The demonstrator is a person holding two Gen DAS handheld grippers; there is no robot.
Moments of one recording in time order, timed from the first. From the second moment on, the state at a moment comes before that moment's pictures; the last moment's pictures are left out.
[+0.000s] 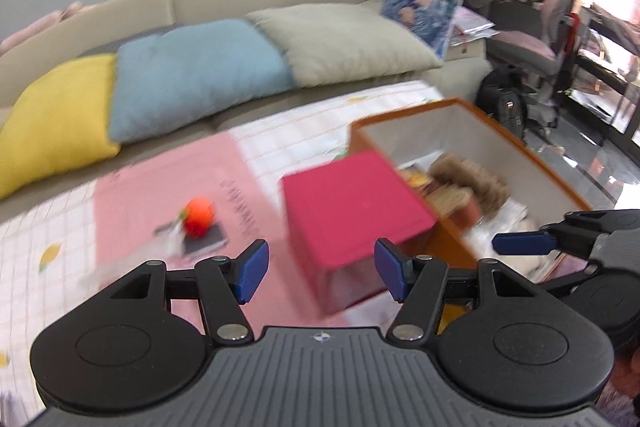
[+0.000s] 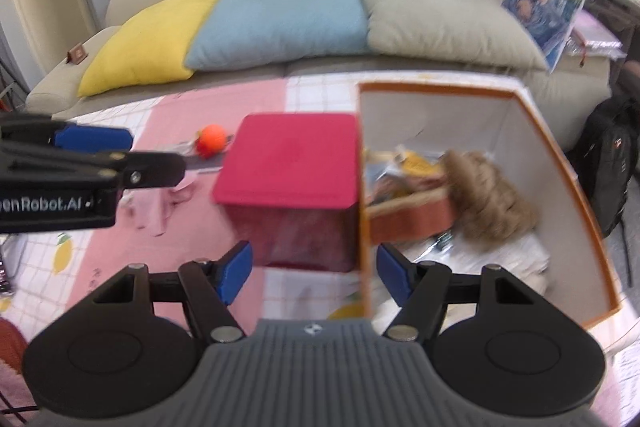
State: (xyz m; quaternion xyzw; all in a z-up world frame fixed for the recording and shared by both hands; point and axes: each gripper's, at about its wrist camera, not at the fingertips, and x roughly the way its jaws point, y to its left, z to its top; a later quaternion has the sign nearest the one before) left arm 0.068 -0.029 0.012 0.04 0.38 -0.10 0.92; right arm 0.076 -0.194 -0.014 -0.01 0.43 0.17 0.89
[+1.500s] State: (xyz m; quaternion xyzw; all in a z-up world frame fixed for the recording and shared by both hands) left arm 0.084 0.156 -0.063 -0.03 0.45 0.08 0.89; right arm 0.184 0.035 -0.085 -0.10 0.46 0.30 0.83
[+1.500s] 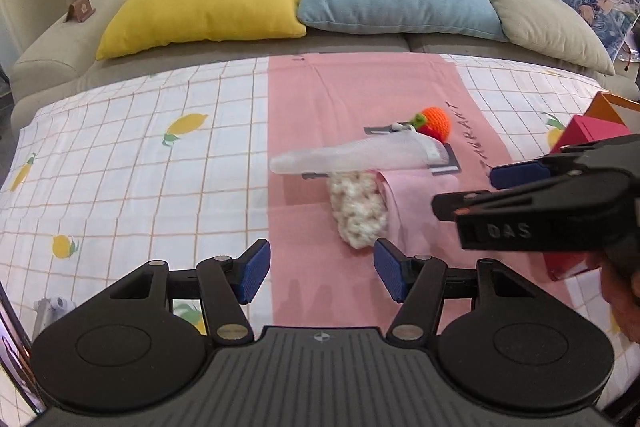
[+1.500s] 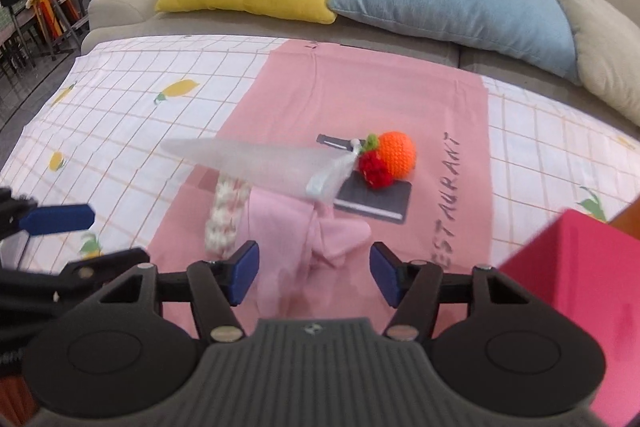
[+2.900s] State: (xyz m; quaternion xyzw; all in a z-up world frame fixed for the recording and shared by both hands) left arm 0.171 0.116 -0.101 0.21 0.45 -0.06 0.87; right arm 0.214 0.011 -0.084 -0.06 0.48 0.28 0.83
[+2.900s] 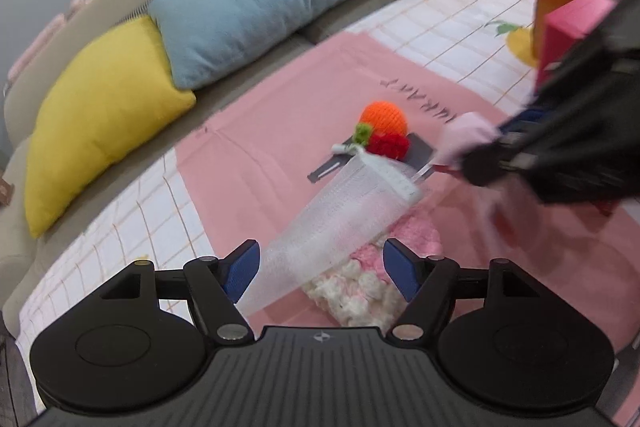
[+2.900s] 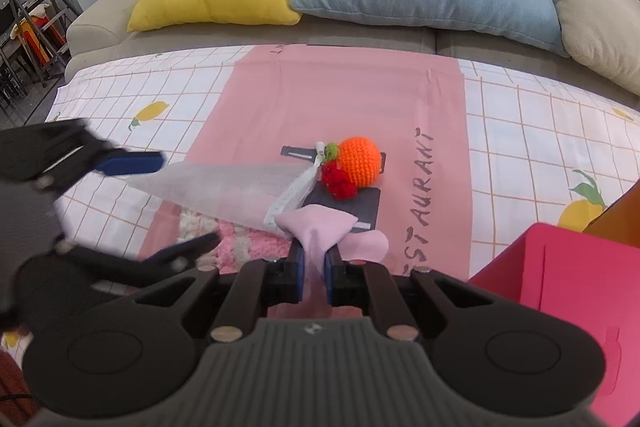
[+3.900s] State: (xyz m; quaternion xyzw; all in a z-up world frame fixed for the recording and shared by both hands) left arm 0.116 0.122 -0.022 -0.03 0.43 -0.02 0.90; right arm 0.166 -0.033 -0.035 -0.02 0.44 0.31 0.84
